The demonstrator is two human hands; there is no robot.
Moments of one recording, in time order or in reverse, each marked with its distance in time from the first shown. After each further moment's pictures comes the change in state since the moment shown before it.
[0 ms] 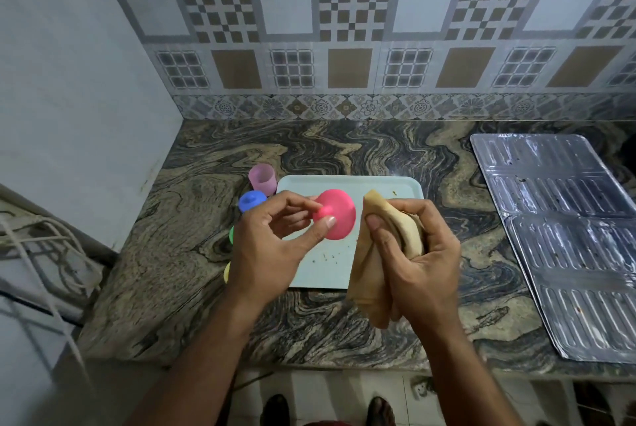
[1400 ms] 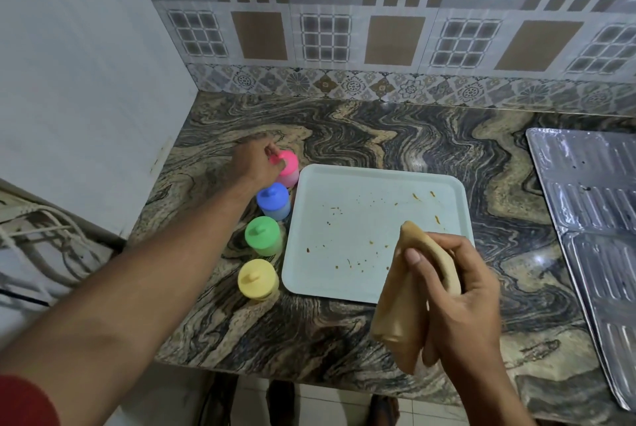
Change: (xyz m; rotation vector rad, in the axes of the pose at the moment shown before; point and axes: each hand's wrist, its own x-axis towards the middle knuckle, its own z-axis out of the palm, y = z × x) left_hand 0.215 -0.178 -0.071 0.856 0.037 -0.230; right_hand 0.009 0.047 0.008 -0.008 -0.014 0.294
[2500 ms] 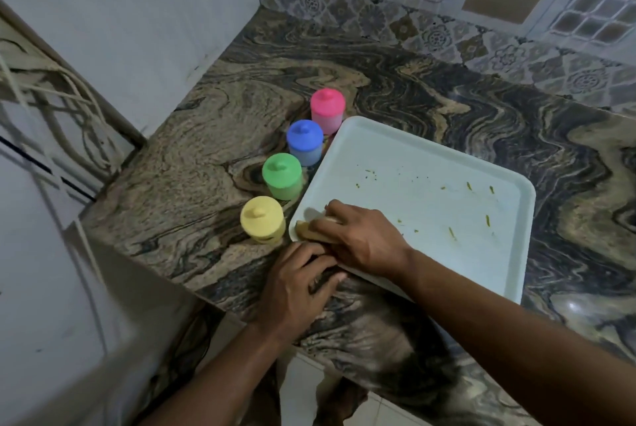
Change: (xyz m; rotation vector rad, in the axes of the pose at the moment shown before) left_hand -0.285 -0.019 0.122 -0.167 0.132 0.225; right_hand 0.096 0.155 0.075 -0.989 -1.138 -0.956
